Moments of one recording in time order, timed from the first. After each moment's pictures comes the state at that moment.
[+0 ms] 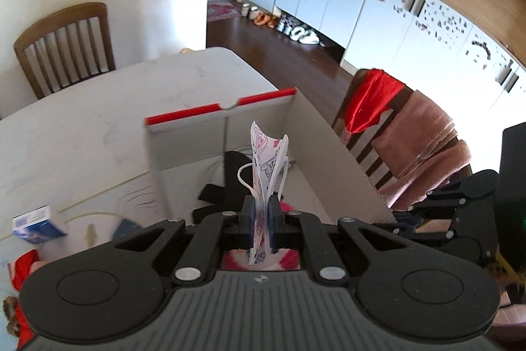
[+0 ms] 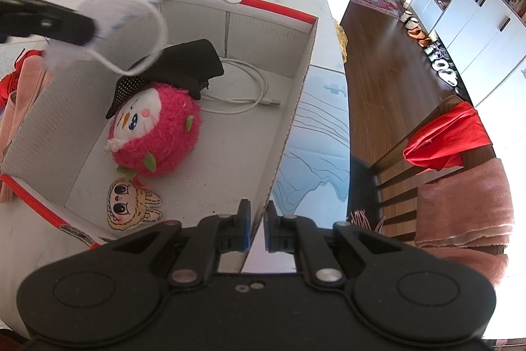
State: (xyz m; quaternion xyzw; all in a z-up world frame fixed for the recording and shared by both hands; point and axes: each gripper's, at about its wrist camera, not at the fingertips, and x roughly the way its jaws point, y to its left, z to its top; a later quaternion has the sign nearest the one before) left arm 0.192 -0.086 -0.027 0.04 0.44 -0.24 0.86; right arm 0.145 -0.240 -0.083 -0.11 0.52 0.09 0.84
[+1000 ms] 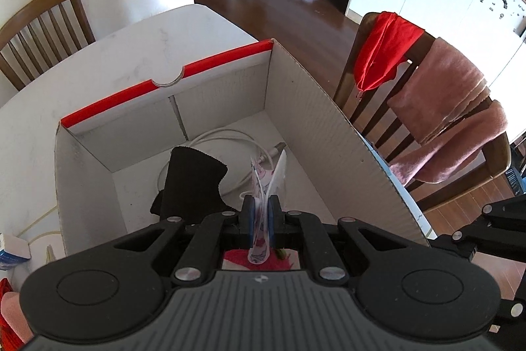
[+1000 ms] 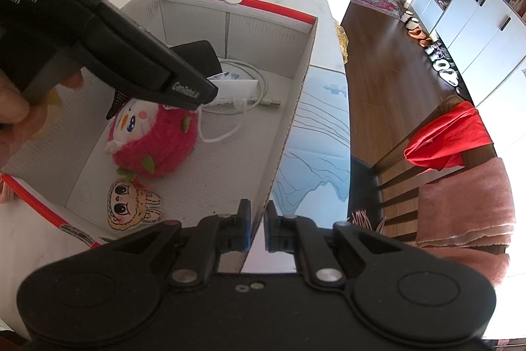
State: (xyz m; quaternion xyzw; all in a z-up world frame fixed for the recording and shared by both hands) left arm 0.238 -0.161 -0.091 0.11 0.50 -0.22 0.83; right arm 0.145 -0.239 -0.083 -0.11 0.52 0.09 0.84
